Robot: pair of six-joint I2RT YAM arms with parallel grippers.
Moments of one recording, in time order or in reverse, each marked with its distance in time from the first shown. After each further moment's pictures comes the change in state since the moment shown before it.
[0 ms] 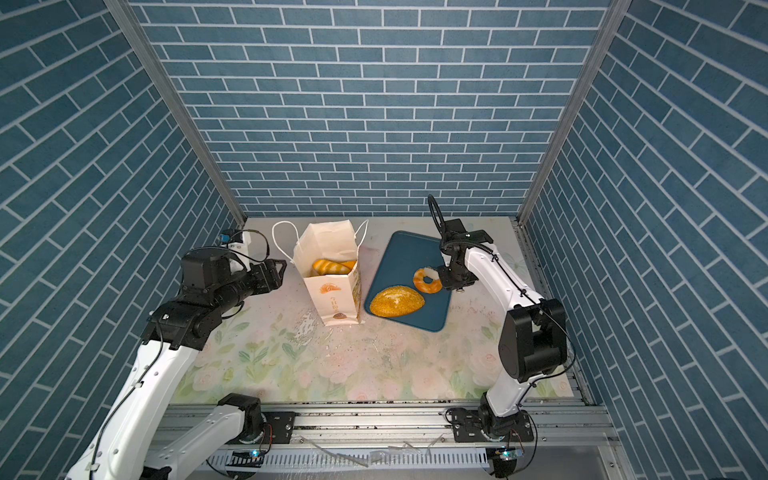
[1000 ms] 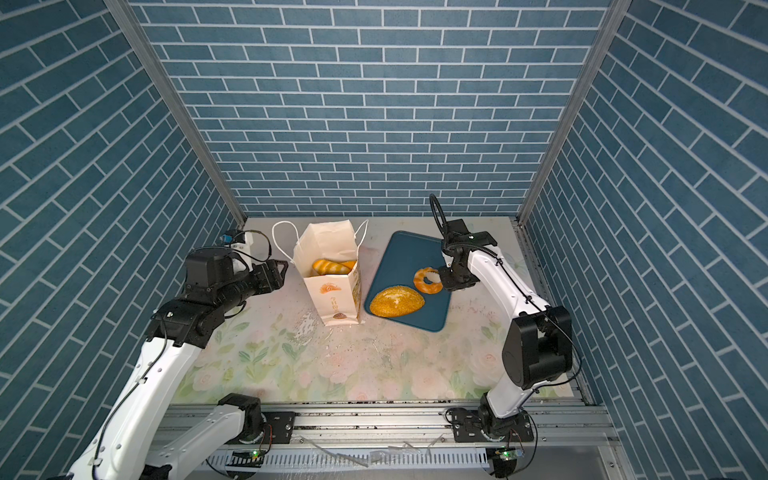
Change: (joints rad) left arm 0.000 0.012 -0.015 0.011 0.001 -0.008; right arm 0.000 -0.043 -0.027 -0.006 -0.018 0.000
